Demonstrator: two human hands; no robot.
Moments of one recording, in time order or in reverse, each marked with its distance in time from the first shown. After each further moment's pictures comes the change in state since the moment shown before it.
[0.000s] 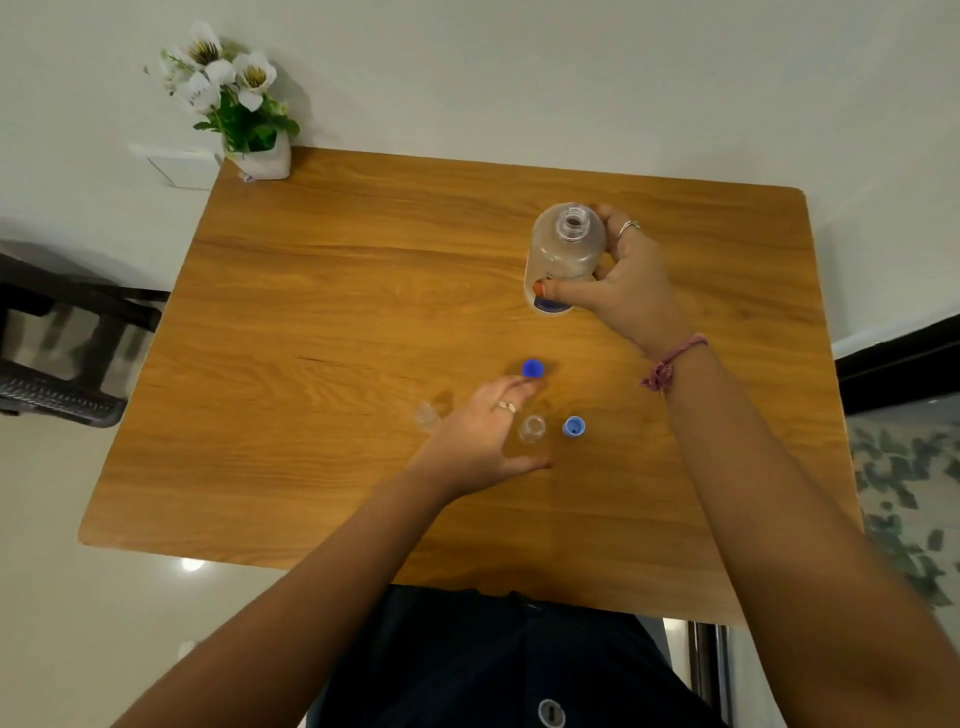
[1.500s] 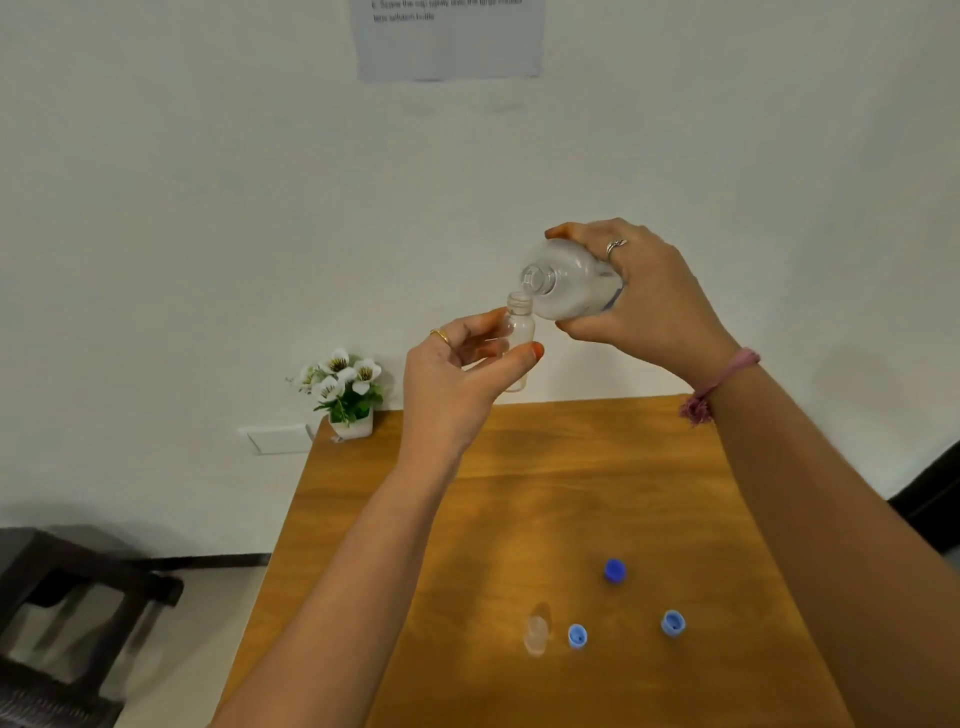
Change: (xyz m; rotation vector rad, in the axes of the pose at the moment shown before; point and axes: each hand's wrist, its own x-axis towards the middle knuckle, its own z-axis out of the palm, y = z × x) left_hand -0.017 0.042 -0.285 -0.941 0.690 0.208; right_hand 0.005 -0.242 0.024 -0.693 0.332 -0.638
